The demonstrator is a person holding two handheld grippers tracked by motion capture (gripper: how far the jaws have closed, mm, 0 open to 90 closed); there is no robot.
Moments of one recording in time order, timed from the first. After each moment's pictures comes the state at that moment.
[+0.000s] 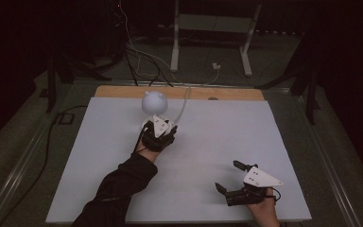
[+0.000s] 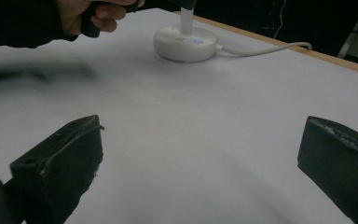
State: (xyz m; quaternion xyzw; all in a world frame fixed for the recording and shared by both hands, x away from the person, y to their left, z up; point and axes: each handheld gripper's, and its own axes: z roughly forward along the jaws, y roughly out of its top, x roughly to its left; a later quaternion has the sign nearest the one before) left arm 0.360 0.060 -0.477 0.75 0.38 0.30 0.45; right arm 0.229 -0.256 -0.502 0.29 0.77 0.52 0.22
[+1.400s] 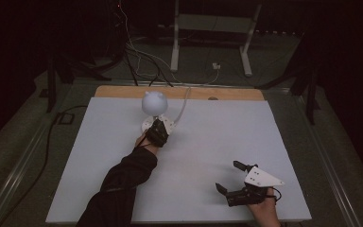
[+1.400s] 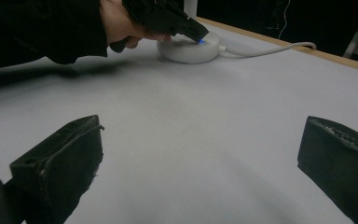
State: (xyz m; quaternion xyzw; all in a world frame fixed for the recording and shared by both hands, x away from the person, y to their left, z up) left arm 0.401 0.051 -0.518 0.81 0.35 0.36 0.30; right arm 0.228 -0.257 -0.501 0.29 0.77 0.52 0.21
